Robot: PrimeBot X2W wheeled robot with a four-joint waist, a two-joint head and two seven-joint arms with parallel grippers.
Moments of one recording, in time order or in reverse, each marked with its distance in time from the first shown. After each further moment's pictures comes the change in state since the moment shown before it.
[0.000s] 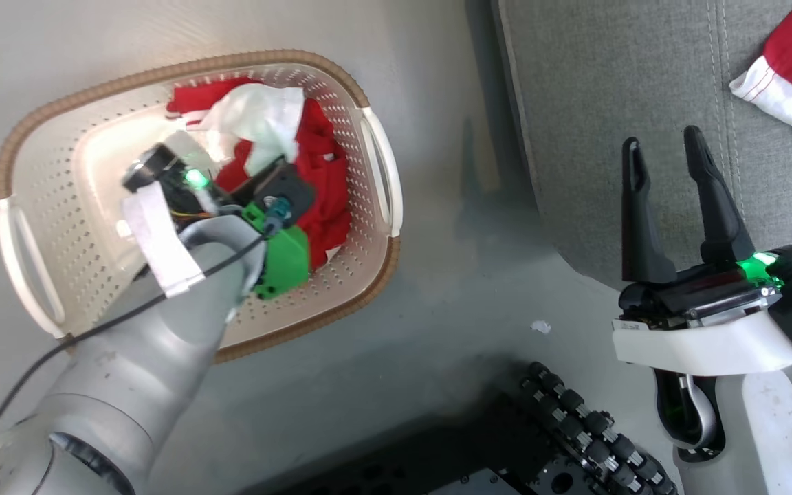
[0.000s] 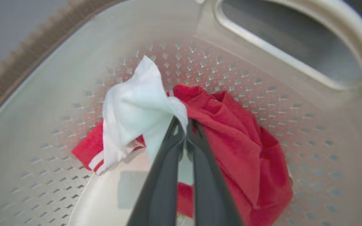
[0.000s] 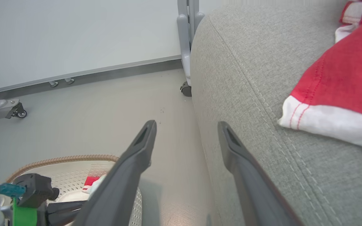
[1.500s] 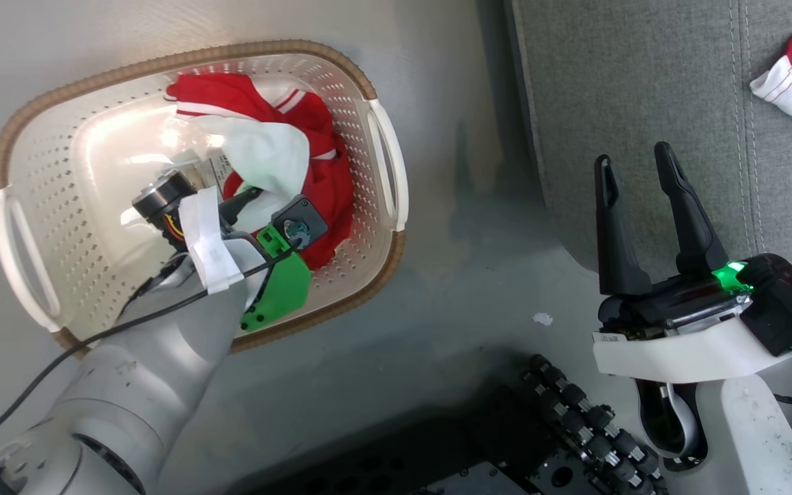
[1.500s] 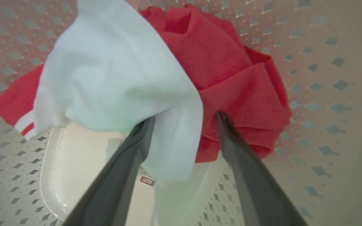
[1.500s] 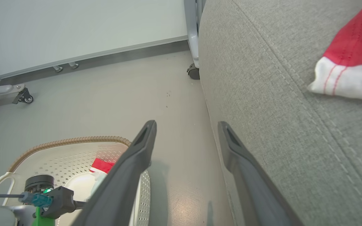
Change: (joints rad) left arm 0.013 -0.049 -0.041 0.108 0.107 -0.049 0.171; right arm 0.011 -0.001 0.036 0.027 -0.002 0.000 0.004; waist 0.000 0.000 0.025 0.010
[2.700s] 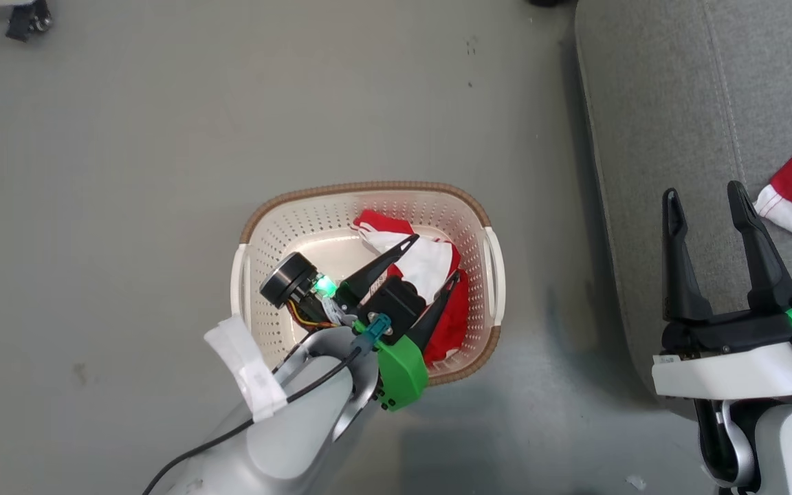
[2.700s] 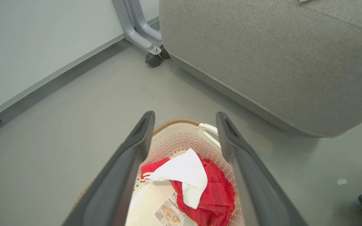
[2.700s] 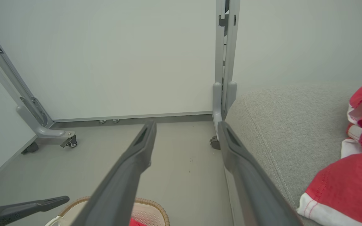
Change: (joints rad) left arm 0.408 -0.044 0.283 -0.634 0.009 0.010 -0.114; right arm 0.130 0.001 -0.160 -0.089 -0.124 0.000 0.116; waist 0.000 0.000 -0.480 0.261
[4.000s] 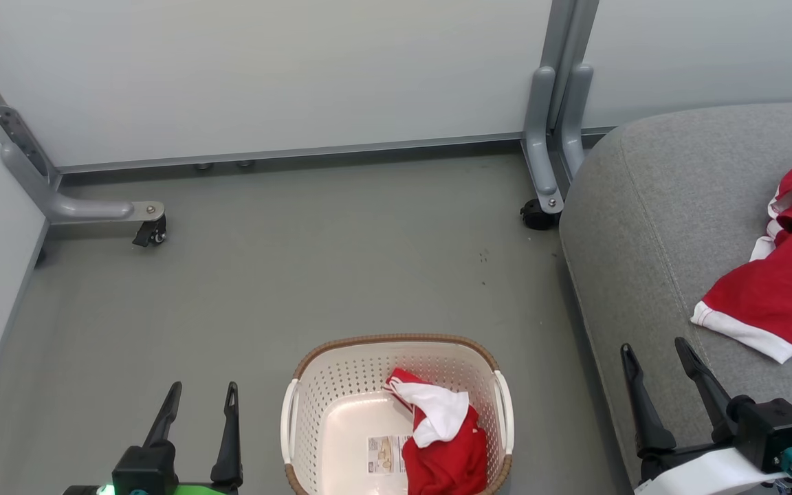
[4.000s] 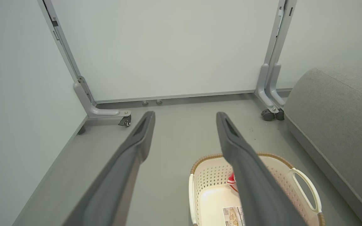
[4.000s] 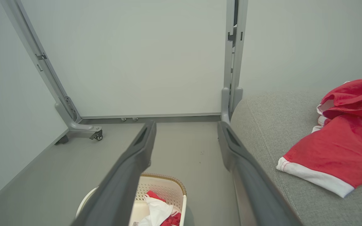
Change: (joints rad) left arm 0.676 0.168 0.514 -0.433 -0.144 0.164 -0.059; right arm 0.276 0.000 0.043 0.070 -0.006 0.000 0.084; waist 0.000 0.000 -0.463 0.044
